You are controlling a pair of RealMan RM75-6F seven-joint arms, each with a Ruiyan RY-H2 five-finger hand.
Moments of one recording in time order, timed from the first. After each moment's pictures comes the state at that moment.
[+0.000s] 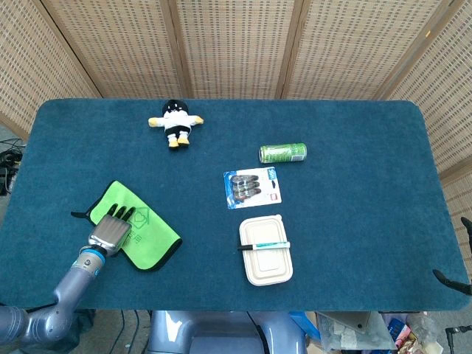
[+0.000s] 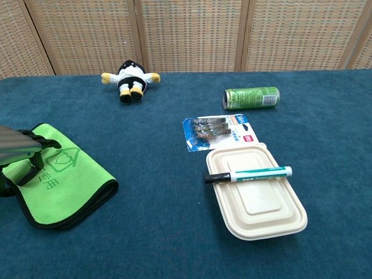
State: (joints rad) left arm -0.83 -1.31 0.18 -1.75 0.67 1.02 0.85; right arm -0.02 -1.02 0.11 -1.64 -1.36 1.49 0.09
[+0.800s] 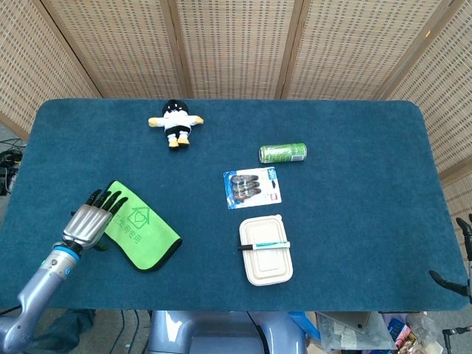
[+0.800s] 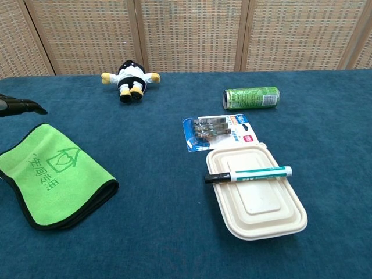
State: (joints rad) left arm -0.68 -1.14 0.14 -1.74 1.04 1.07 0.47; right arm -0.02 -1.01 0.11 -1.66 -1.38 1.50 0.08
